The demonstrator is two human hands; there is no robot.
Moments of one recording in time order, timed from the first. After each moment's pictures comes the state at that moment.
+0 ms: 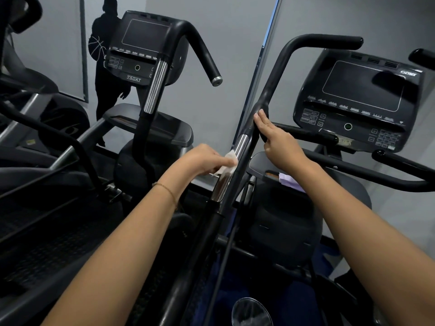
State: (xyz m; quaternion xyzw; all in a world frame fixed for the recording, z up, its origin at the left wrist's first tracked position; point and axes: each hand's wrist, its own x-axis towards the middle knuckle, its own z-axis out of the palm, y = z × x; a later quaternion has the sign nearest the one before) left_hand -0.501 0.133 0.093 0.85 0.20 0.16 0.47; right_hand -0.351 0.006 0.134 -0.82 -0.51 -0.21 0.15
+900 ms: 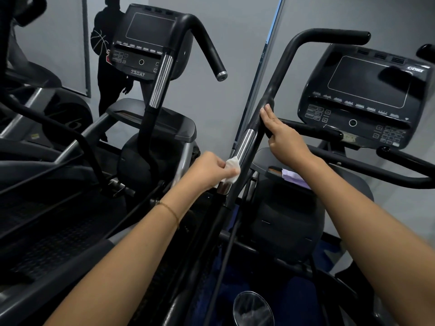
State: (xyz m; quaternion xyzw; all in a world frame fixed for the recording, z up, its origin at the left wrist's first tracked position) left_hand -0.517 0.112 0.064 0.84 0.20 0.23 0.46; right_hand -0.355 0.006 0.132 -0.82 -0.50 -0.20 0.16
